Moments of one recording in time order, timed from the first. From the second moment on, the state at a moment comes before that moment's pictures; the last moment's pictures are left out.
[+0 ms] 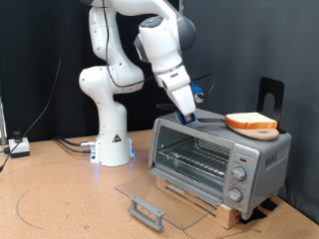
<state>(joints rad) 0.09 -0.48 0.07 -2.66 0.52 2.25 -0.73</state>
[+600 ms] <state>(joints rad) 0.08 -0.47 0.06 -2.66 0.51 2.25 -0.74</state>
